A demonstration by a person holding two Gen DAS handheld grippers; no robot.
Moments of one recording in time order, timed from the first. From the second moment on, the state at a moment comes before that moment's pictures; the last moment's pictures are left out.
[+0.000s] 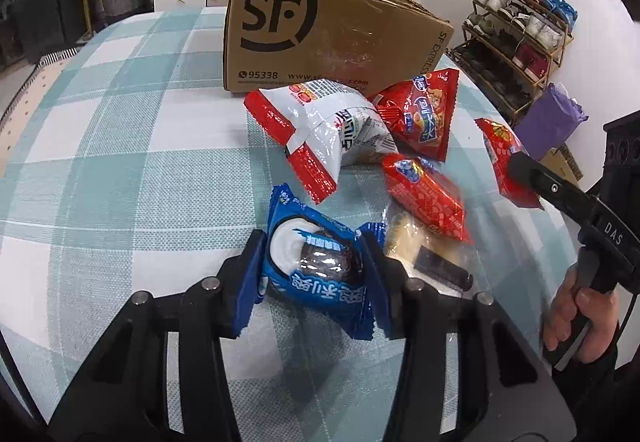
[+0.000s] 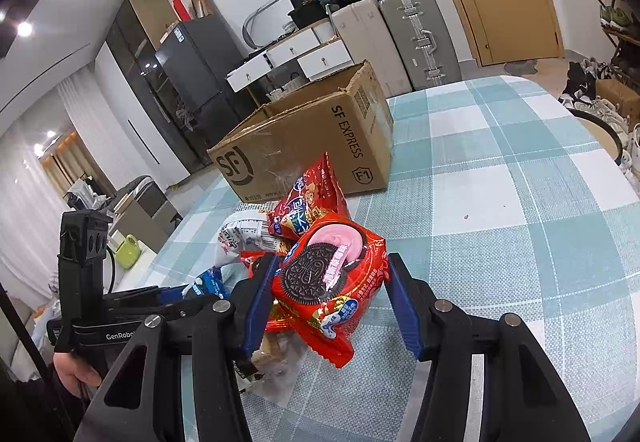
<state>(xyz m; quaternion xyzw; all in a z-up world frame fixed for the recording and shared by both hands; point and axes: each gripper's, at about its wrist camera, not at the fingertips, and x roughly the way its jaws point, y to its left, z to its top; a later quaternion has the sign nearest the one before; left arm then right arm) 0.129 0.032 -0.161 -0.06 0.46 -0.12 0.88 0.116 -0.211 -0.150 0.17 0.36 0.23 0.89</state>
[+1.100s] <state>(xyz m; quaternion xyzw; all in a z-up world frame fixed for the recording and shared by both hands) 0.069 0.059 -0.016 -0.06 0.36 -0.13 0.92 0.077 -0.155 -0.014 0.14 0.29 0.33 0.89</state>
